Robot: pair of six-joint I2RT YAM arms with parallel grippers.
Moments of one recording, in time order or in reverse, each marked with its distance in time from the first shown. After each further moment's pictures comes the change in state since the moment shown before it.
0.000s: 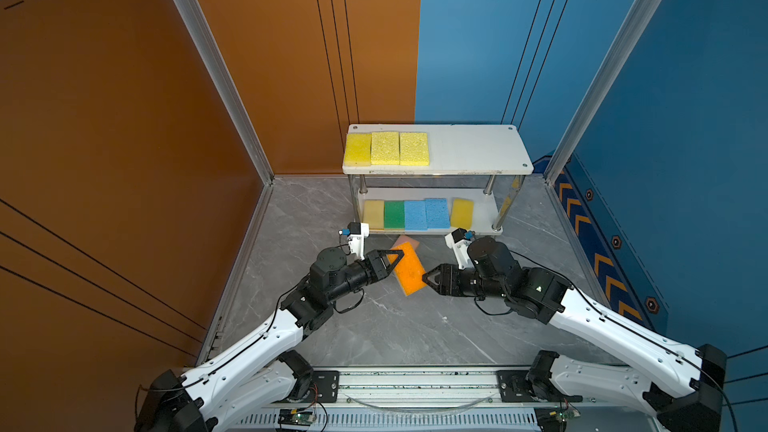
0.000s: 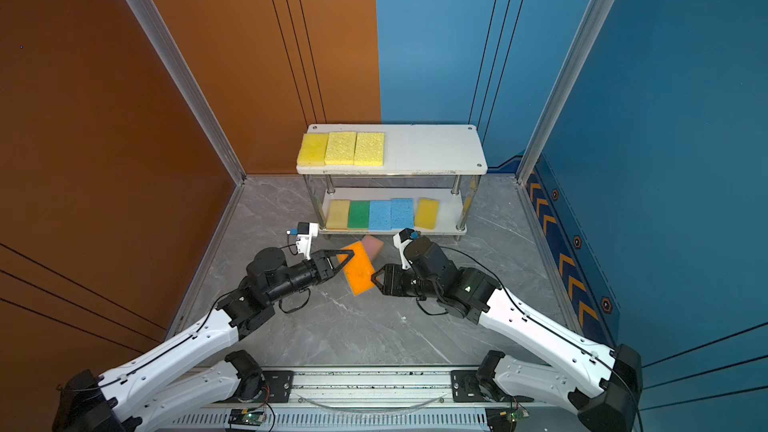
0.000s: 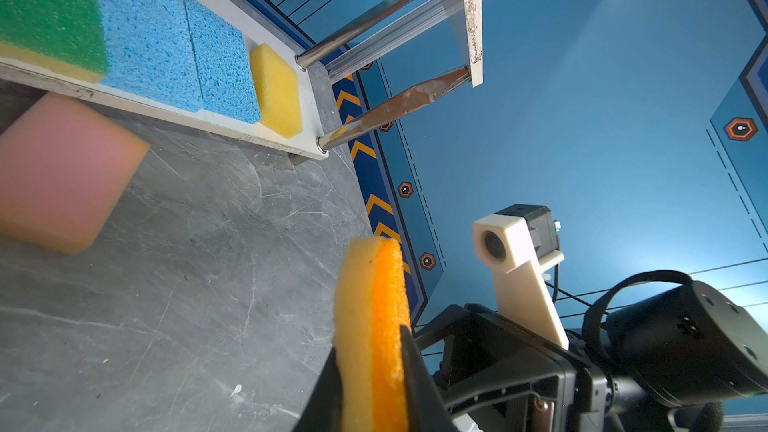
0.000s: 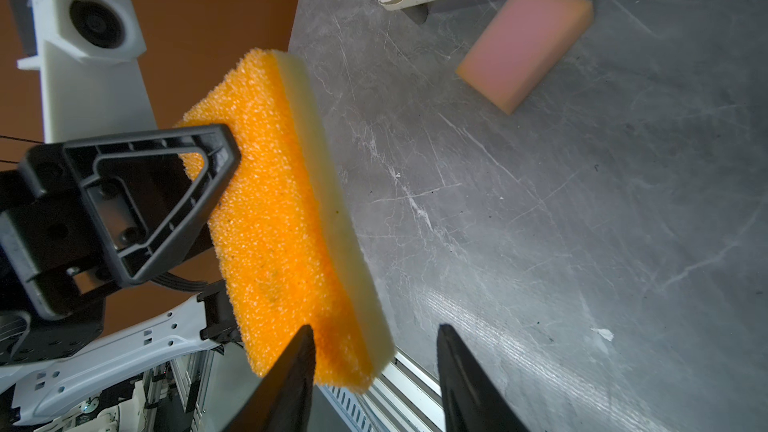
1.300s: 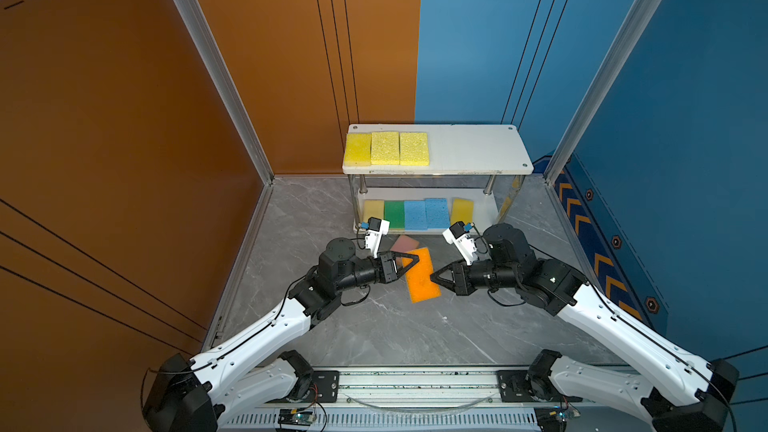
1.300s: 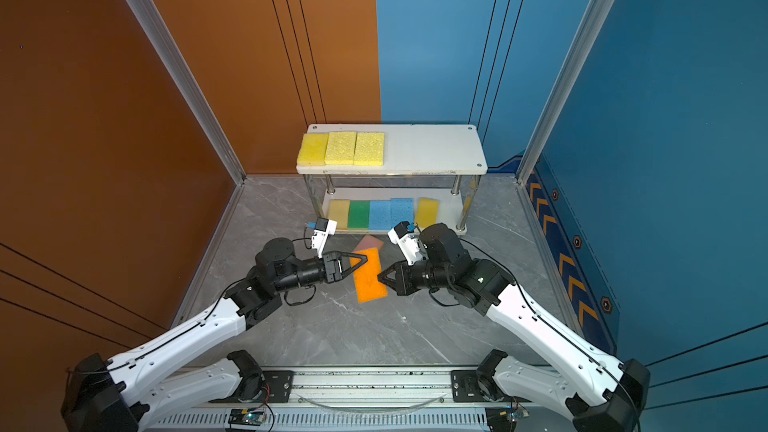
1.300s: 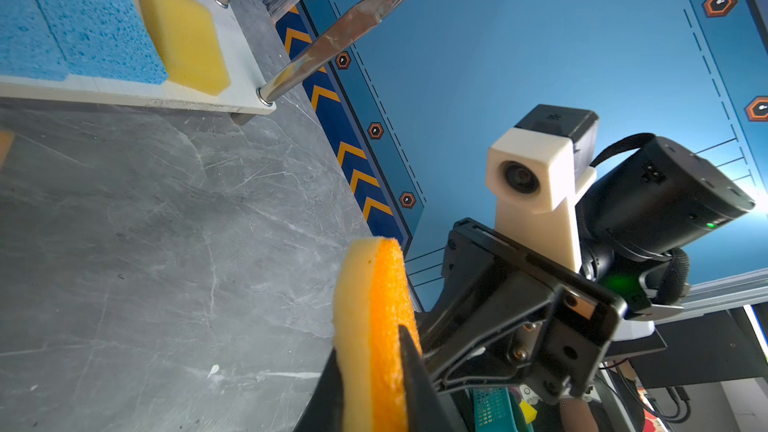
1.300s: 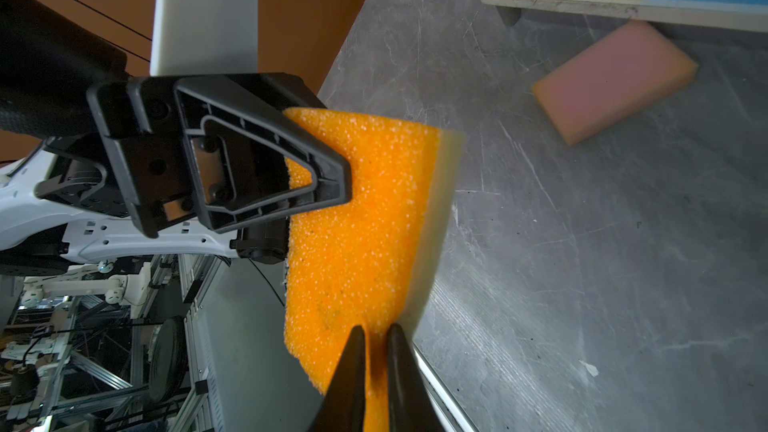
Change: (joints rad) left arm -0.027 0.098 0.093 -0.004 0.196 0.126; right arm -0.142 -0.020 0.058 -0.061 -0.295 -0.333
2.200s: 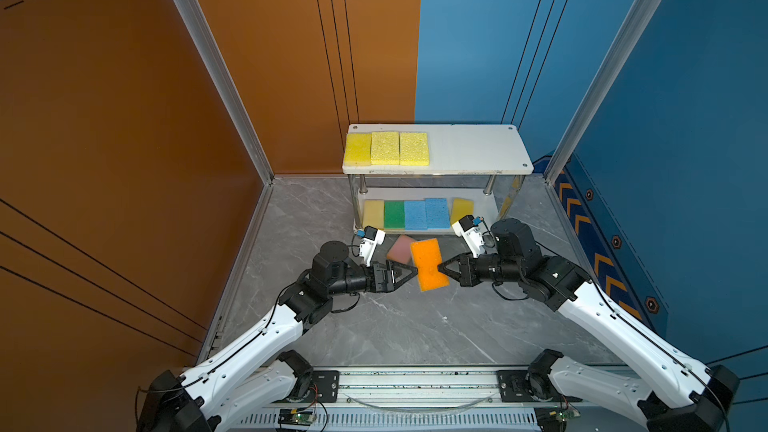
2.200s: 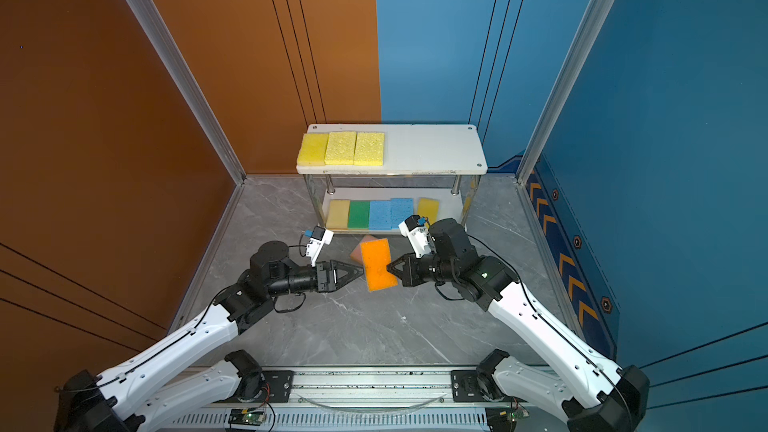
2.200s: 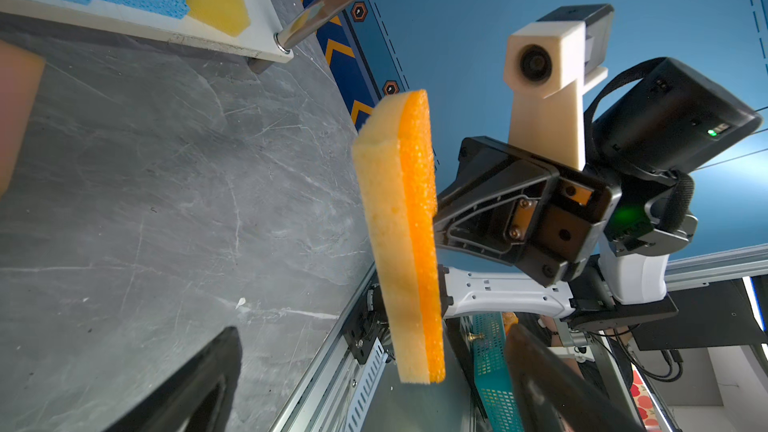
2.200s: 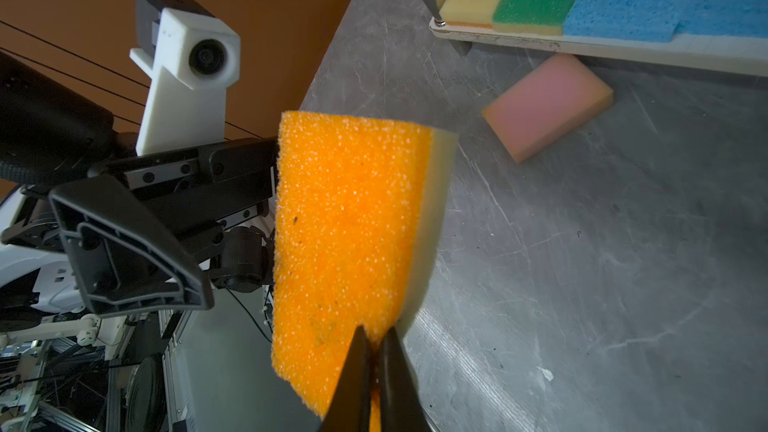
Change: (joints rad) left arm 0.049 -0.067 -0.024 -0.155 0.117 0.054; right arm -0.098 -0.002 -0.018 0.006 -0.024 -0.037
